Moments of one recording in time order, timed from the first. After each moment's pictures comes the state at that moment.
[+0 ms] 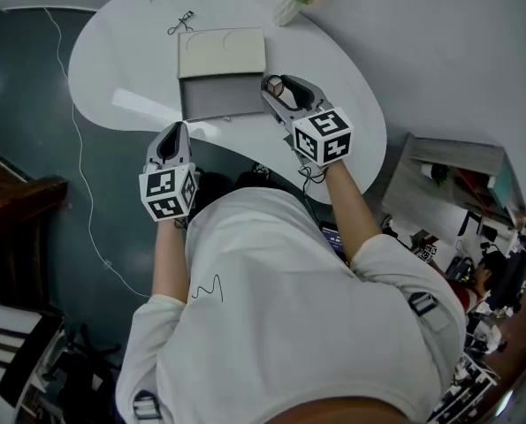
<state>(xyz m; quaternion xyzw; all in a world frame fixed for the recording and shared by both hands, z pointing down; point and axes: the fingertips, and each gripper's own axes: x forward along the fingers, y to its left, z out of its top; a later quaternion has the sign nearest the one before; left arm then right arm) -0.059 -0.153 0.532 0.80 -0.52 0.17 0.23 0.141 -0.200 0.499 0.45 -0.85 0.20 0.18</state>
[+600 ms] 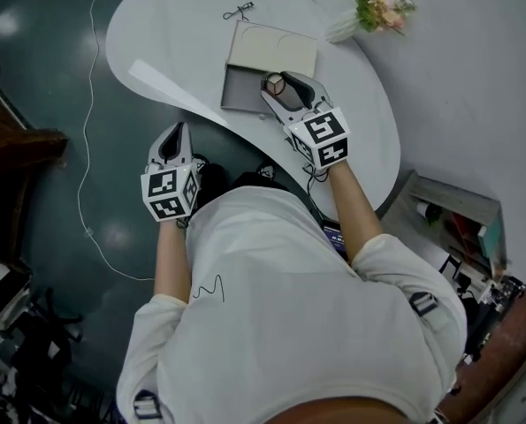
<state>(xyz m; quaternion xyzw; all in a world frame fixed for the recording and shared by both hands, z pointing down) -0.156 -0.119 0.546 0.74 -0.60 0.14 0.26 0.017 -0.211 0.493 0.34 -0.90 0.09 0.26</state>
